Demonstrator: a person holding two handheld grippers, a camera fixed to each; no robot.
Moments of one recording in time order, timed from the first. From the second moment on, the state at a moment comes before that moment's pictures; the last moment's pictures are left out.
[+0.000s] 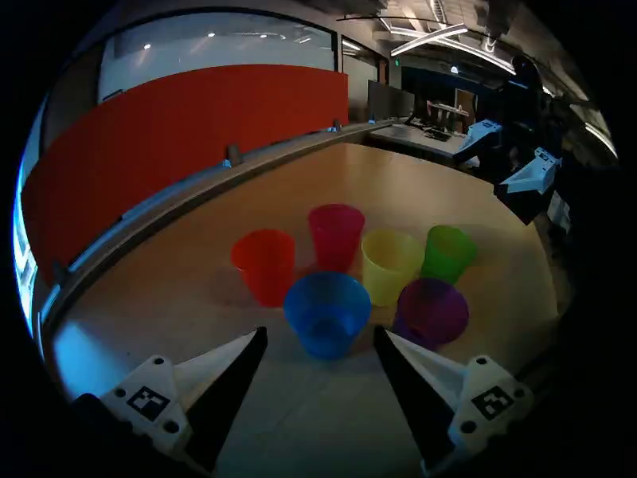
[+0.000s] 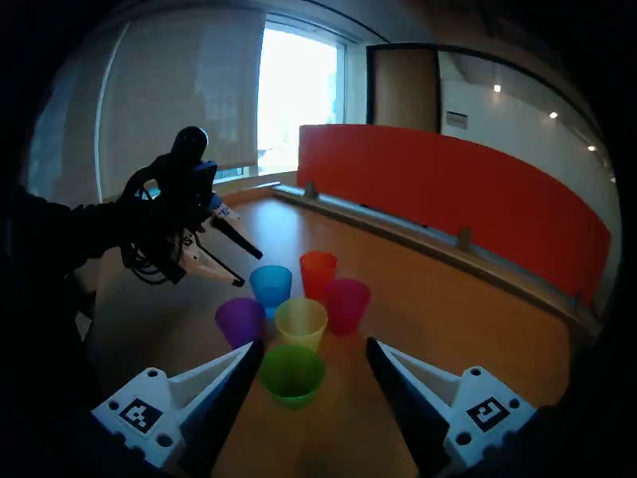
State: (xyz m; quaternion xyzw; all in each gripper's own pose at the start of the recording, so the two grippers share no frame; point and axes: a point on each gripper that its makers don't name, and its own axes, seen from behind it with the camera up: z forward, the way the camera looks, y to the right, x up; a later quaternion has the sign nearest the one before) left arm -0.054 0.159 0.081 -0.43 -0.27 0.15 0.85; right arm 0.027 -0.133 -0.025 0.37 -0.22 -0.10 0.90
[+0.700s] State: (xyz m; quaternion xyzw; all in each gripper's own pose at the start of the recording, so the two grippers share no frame) left arm -0.077 0.184 0.100 -0.45 -0.29 0.16 0.83; right arm 0.020 -0.126 -0.015 0.37 -0.22 -0.10 0.90
